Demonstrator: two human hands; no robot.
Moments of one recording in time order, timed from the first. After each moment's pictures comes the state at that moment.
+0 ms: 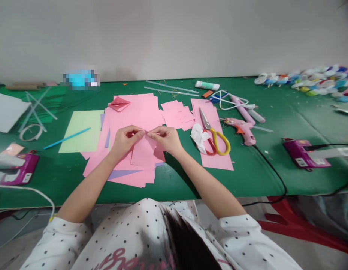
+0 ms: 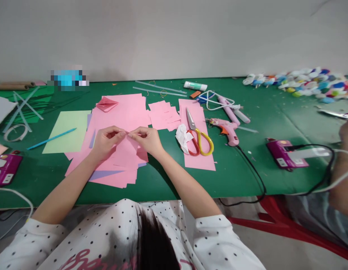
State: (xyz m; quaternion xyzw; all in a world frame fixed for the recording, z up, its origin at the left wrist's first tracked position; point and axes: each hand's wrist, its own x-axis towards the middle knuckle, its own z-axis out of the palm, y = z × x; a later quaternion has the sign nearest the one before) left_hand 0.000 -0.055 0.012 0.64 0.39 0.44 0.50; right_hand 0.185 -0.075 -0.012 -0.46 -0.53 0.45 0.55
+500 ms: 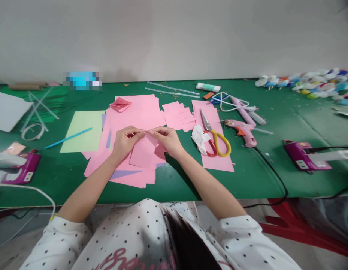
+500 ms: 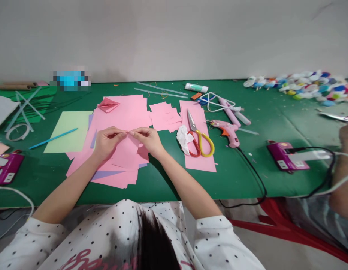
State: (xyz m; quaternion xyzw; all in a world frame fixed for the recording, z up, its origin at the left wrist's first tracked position) left_hand 0.000 -0.056 0.008 0.66 0.40 0.46 0.43; right_hand 0.183 -0.071 -0.016 -0.46 -0.45 0.53 0.55
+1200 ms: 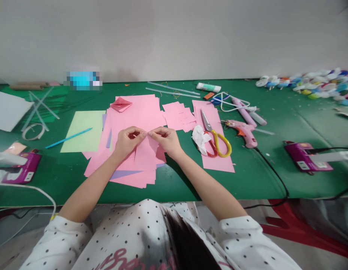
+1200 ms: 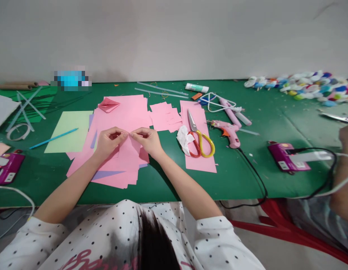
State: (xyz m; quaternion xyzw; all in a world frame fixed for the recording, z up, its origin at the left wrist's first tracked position) left_hand 0.002 -0.054 0.005 0.65 0.42 0.44 0.45; right_hand 0.178 -0.073 -0.015 -0.46 -0.49 0.48 0.57
